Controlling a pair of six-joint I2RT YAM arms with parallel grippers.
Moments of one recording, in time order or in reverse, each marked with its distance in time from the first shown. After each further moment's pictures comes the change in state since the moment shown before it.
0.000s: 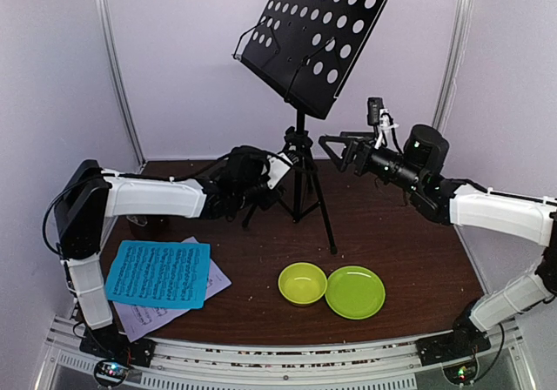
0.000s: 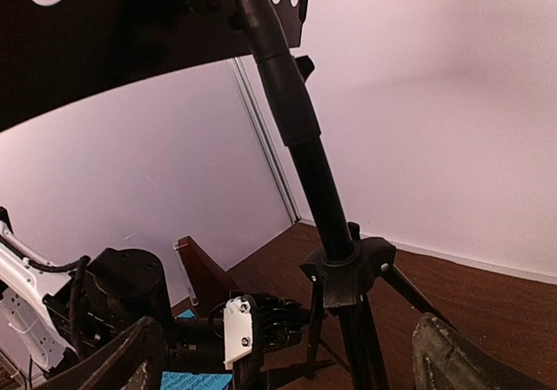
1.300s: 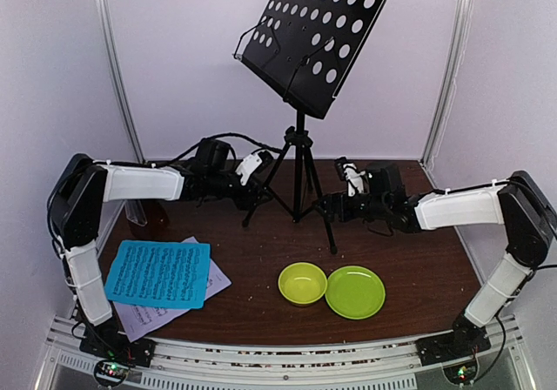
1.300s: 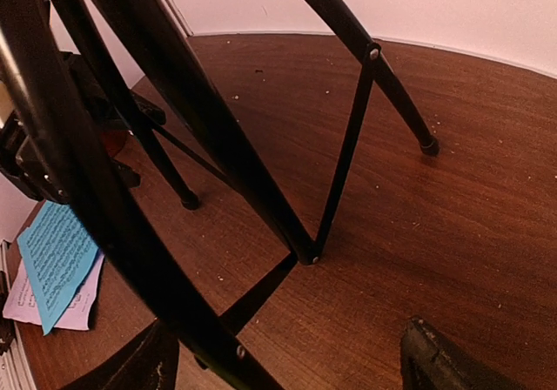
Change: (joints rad) left arm 0.266 0.003 -0.038 -0.095 0.742 -0.079; right arm -0.004 0.259 -0.045 -0.261 0.071 -0.080
